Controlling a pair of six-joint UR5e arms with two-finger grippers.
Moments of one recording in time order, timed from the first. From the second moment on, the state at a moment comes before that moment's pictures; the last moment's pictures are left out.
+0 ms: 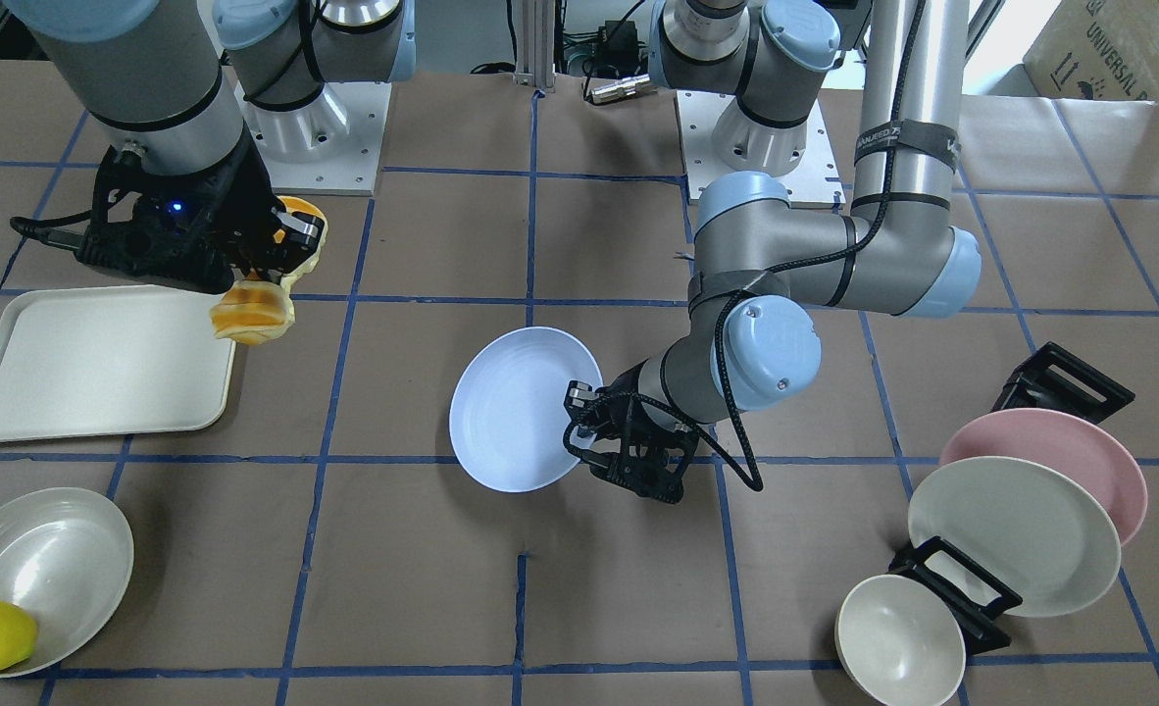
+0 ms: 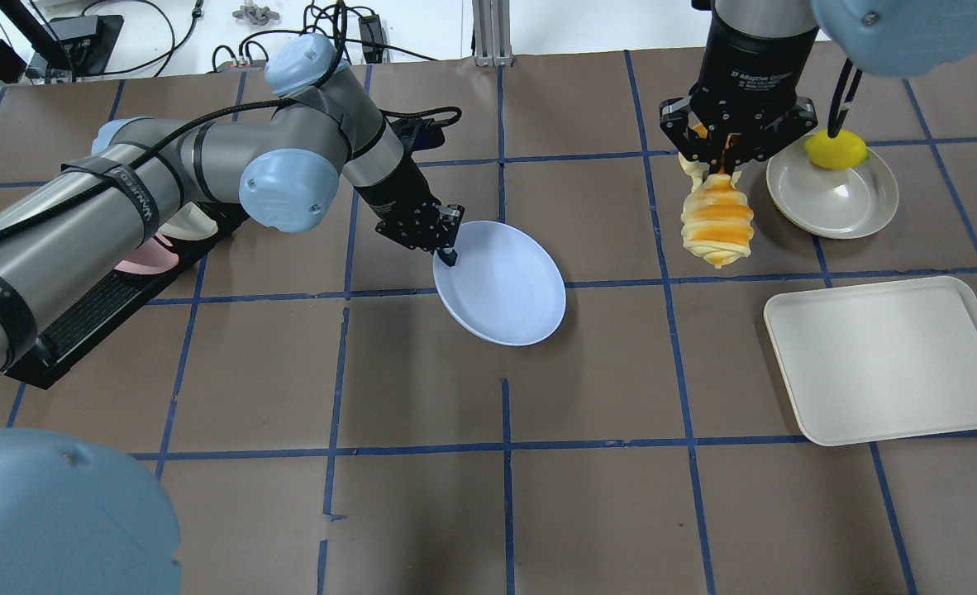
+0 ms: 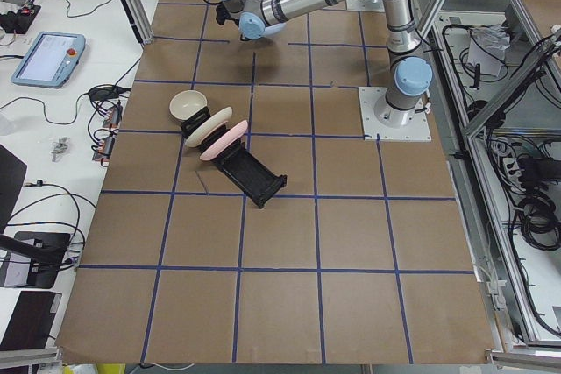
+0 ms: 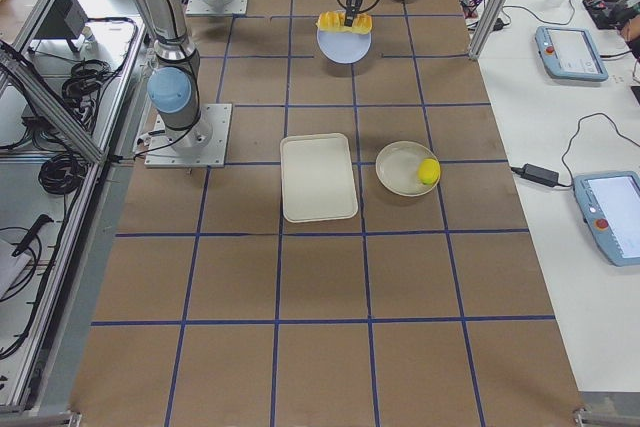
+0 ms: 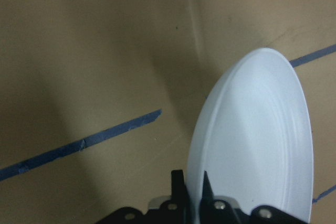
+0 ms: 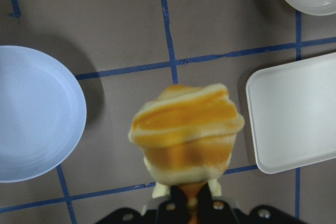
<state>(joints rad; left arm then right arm) -1.70 -2.03 -1.62 -1.21 1.19 0.15 1.64 -1.43 1.41 -1.45 -1.63 0.20</state>
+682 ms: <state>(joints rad) -1.69 -2.04 -1.60 -1.06 1.21 0.05 1.65 -1.42 1.42 -1.46 -1.63 0.21</state>
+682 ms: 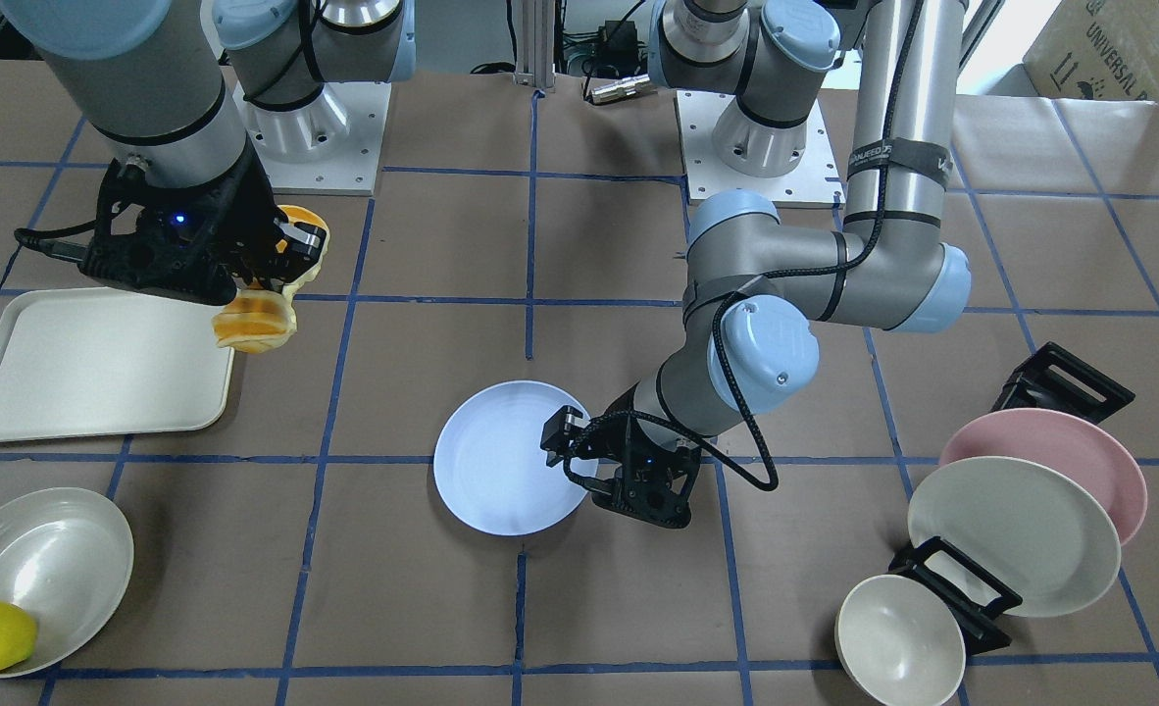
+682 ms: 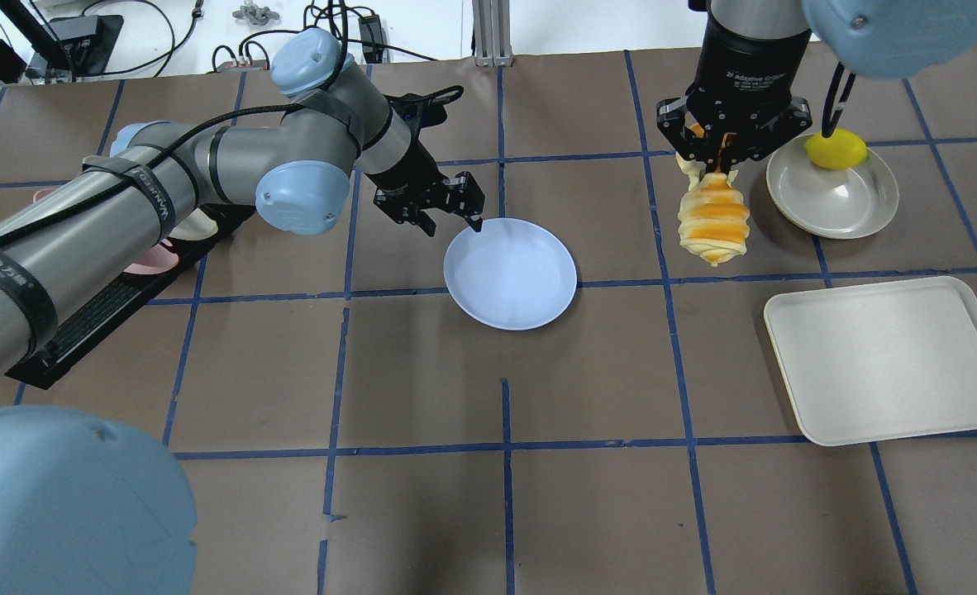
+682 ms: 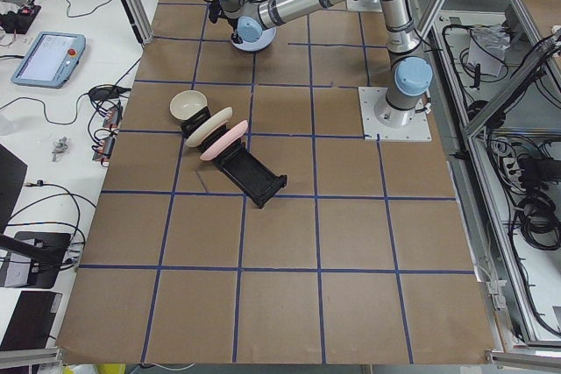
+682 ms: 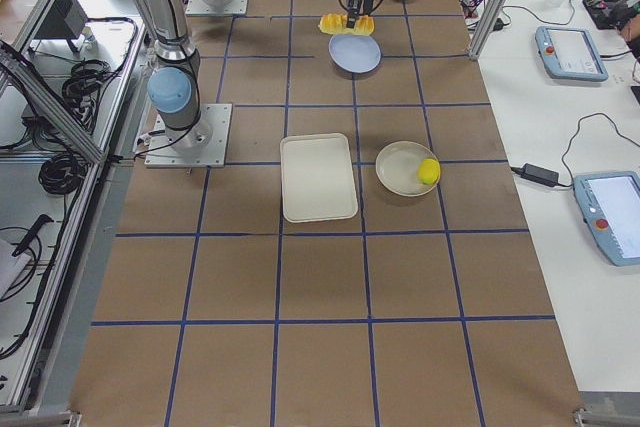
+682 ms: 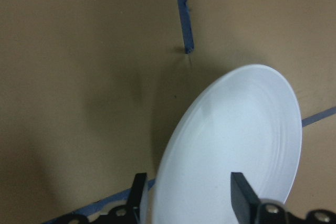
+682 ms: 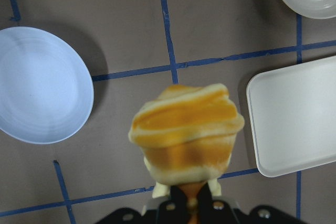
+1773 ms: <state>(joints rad) -1.61 -1.67 -1.50 -1.58 1.56 0.11 1.89 -1.16 1.43 -1.69 -1.63 0.30</state>
